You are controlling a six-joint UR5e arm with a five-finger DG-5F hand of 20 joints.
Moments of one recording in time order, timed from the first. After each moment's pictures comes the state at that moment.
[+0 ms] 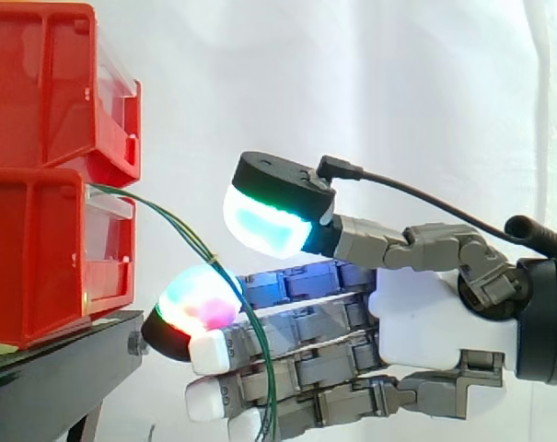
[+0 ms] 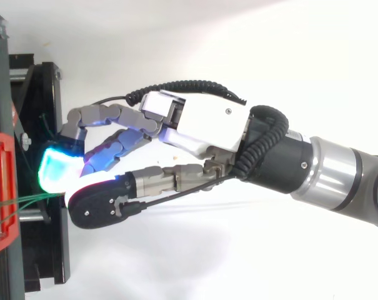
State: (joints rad) arm 0.23 -2.40 -1.16 -2.64 -1.06 -0.07
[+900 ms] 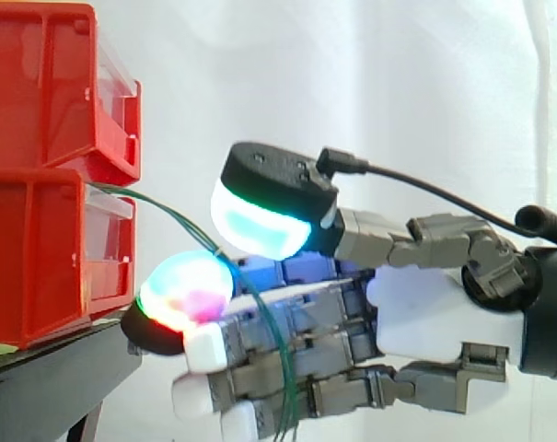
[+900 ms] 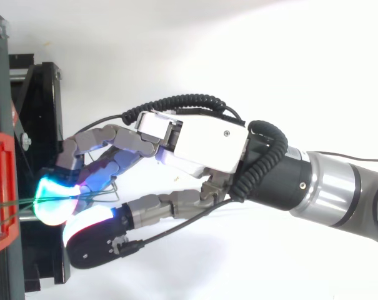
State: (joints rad) arm 0.25 -2.40 -1.16 -2.60 -1.05 -0.16
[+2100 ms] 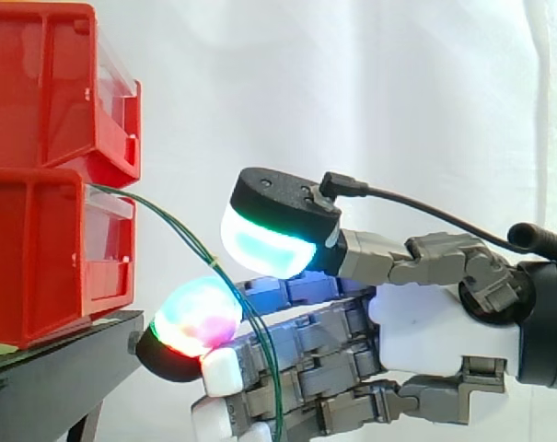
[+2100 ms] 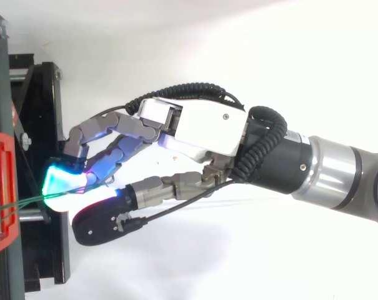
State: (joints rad) arm 0.22 -2.40 -1.16 -2.65 -1.10 -0.12
